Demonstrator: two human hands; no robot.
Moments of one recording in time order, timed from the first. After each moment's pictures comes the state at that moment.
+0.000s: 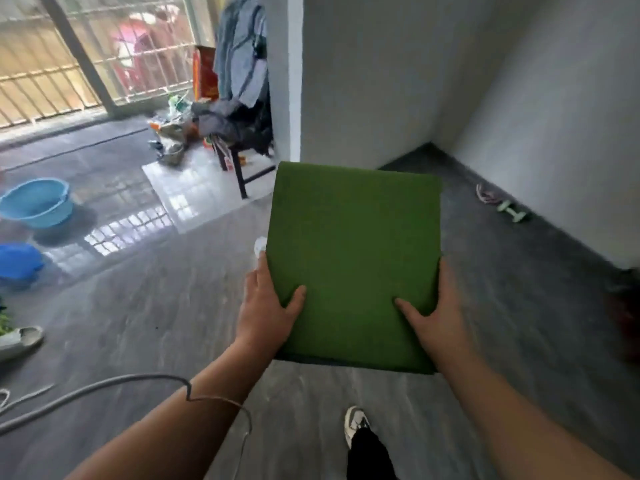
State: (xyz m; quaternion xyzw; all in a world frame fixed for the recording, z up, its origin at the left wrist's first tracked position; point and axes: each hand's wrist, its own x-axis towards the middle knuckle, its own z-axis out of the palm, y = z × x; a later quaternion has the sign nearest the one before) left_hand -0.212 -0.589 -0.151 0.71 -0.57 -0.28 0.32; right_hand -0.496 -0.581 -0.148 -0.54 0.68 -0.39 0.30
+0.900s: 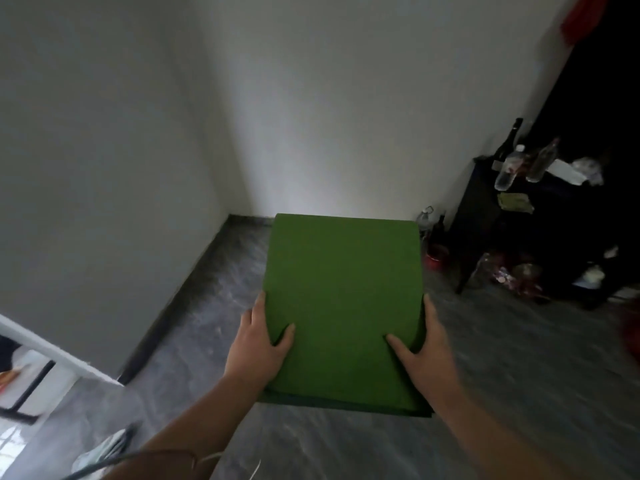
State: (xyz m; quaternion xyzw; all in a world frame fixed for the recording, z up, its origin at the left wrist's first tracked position) left_hand -0.758 -0.745 -0.073 0.47 -0.81 -0.30 0.16; right_hand -0.970 -0.544 -0.103 -0.28 0.82 -0.47 0.16
